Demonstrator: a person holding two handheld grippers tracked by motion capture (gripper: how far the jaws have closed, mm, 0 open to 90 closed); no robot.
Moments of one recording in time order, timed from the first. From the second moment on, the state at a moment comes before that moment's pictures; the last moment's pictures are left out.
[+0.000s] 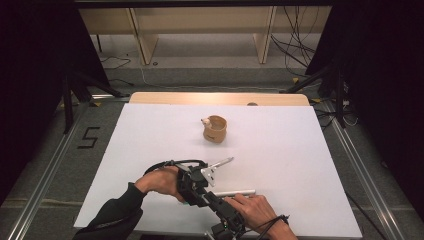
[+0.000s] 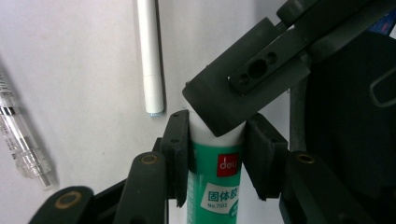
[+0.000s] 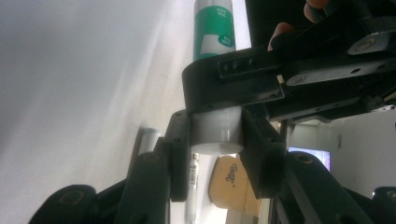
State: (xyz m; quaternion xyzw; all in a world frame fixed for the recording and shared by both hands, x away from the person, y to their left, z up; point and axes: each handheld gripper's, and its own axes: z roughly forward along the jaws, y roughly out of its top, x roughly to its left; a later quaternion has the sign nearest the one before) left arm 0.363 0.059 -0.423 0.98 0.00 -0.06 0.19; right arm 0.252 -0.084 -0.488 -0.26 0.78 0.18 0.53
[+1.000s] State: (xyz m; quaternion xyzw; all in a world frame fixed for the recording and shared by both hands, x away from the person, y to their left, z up) left arm 0.385 0.081 -0.419 0.95 0.13 -0.02 0.27; right arm 0.255 -0.126 -0.472 -0.10 0.82 0.25 0.50
